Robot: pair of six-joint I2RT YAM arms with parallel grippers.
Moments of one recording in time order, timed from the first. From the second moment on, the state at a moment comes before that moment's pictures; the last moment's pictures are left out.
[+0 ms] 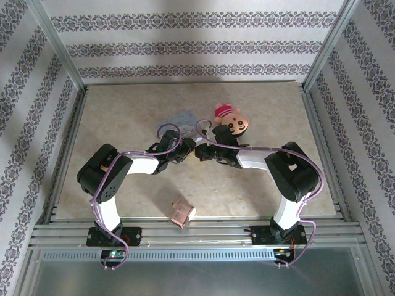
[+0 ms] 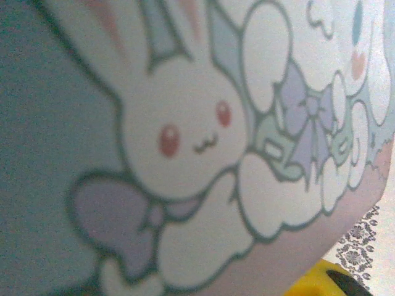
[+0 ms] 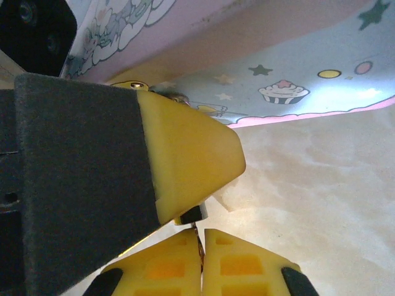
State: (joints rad) left arm -0.57 1.82 0.82 0.40 0.13 -1.30; right arm 0.56 1.78 0.86 0.22 -0.42 0.51
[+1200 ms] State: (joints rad) left arm -0.55 1.81 0.80 0.44 0.14 -1.32; right arm 0.56 1.81 0.76 0.48 -0.40 0.65
